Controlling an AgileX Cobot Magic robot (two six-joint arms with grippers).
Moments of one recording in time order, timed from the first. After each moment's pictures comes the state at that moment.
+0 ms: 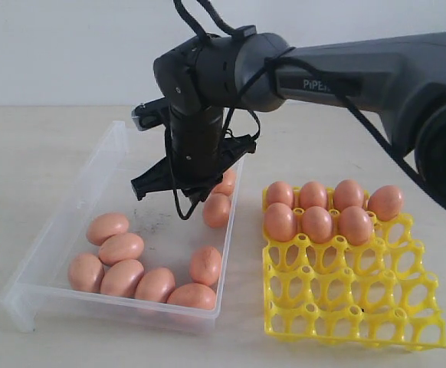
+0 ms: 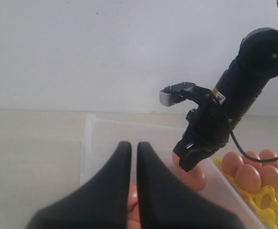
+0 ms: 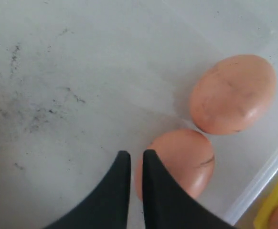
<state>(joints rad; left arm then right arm) -0.33 0.00 0.00 0.20 0.10 -0.37 0.75 2.24 -1.85 -0.13 0.99 0.29</state>
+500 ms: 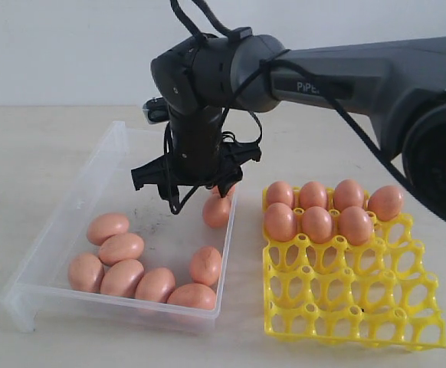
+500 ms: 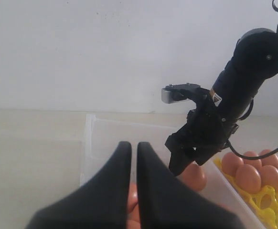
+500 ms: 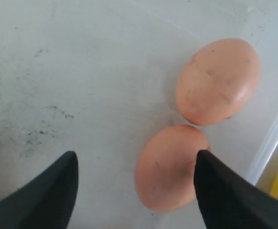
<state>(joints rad) -0.33 0.00 0.00 0.20 0.10 -0.37 0.75 2.26 -1.88 -0.15 1.03 0.50</state>
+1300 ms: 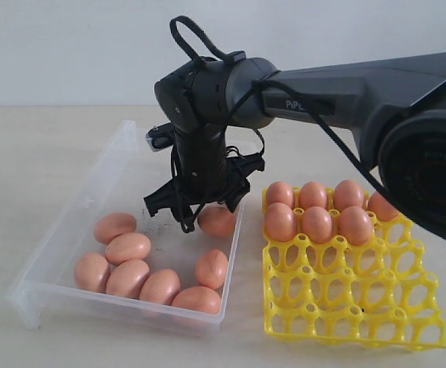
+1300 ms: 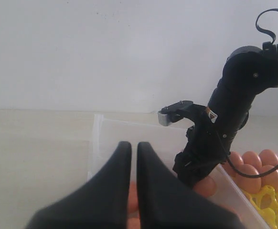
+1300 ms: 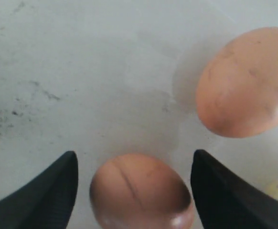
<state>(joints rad) -0.33 0.00 0.00 0.20 0.10 -0.37 0.74 2.32 -1.88 -0.15 1.08 0.35</state>
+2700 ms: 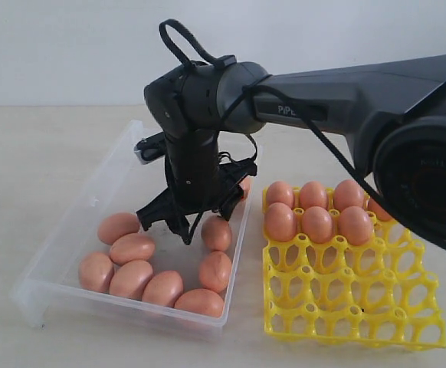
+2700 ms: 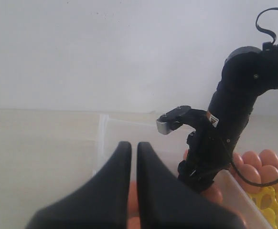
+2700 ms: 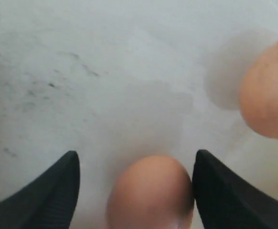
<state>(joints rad) -0.33 0.00 0.00 0.20 0.10 -0.37 0.77 2.32 -1.88 -0.13 1.13 0.28</state>
